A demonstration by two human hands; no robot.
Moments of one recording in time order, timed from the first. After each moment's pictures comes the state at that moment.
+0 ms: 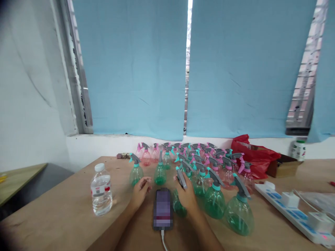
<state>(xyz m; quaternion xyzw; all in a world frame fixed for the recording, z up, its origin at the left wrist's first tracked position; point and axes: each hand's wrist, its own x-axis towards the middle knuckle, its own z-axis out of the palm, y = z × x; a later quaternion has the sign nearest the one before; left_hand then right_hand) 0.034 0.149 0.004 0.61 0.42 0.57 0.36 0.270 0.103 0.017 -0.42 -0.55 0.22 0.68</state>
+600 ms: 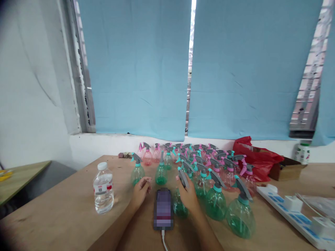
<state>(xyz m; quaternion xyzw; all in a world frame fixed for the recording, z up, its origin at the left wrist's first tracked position) 0.033 0.144 0.007 0.58 0.43 0.58 0.38 0.275 0.106 0.017 -0.41 -0.56 0.27 0.66</state>
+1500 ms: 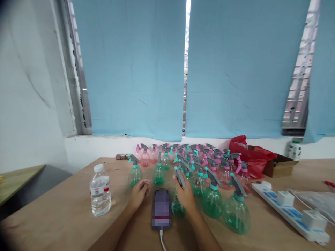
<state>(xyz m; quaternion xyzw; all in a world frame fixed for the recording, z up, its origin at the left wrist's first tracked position) 0.031 0.154 -0.005 0.60 0.44 0.55 0.37 0.272 0.106 0.017 -0.42 -0.56 0.26 0.67</state>
